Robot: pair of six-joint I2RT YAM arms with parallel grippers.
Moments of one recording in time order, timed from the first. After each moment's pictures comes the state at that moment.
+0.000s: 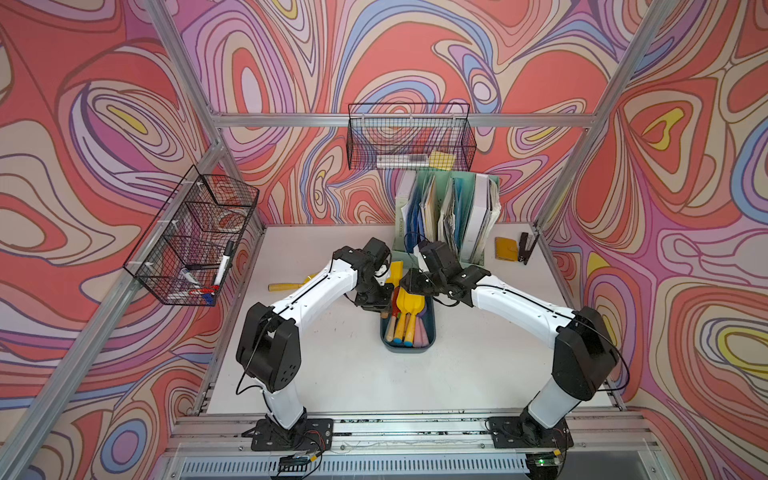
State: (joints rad) left arm -0.55 1.75 1.51 -1.10 0.30 -0.40; right arm 0.65 1.69 1.32 -0.40 -0.13 0.65
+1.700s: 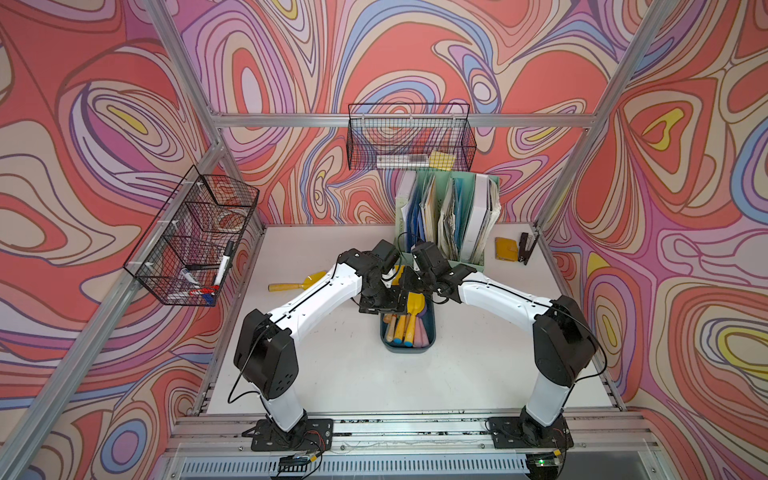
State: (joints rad) left arm -0.63 1.70 1.53 -1.12 0.23 -0.48; right arm 0.65 1.80 1.37 -0.36 -0.06 0.70
